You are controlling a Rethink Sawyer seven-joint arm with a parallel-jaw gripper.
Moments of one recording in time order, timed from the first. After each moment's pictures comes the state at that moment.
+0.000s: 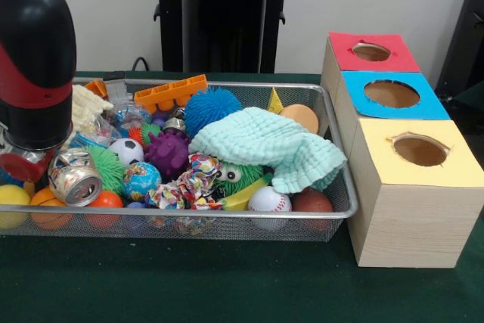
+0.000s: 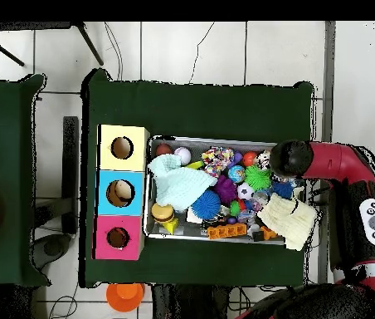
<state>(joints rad) -0.74 -0.32 0.38 1.14 -0.74 0.95 0.27</state>
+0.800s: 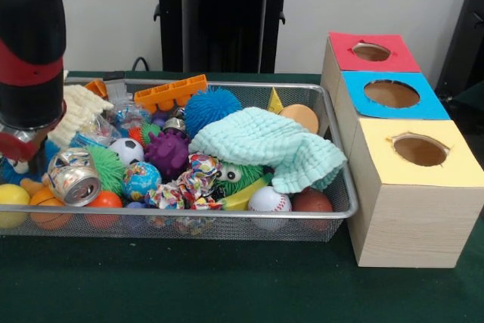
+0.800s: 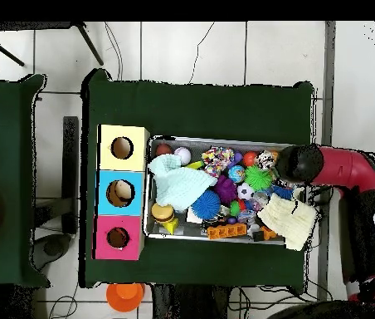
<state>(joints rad) -0.78 -0.39 0.39 1.22 -0.72 0.95 0.27</state>
